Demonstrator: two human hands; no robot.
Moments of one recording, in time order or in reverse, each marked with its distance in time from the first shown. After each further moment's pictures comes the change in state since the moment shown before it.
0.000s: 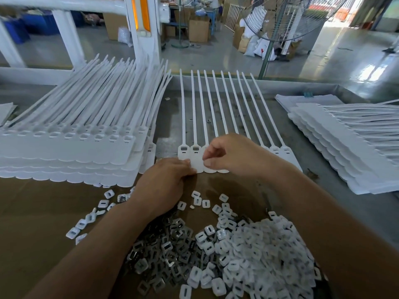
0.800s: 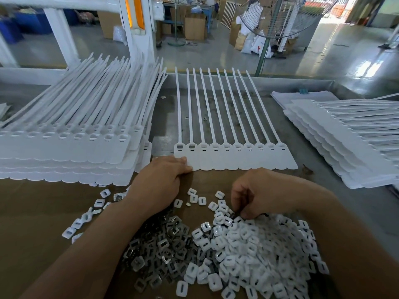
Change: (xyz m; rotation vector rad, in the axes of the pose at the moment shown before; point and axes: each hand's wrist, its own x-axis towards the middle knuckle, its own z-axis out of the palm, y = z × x) left_hand 0.002 0.000 0.001 0.005 -0.048 -0.062; right_hand -0.057 0.025 -0.006 -0.116 -0.389 0.085
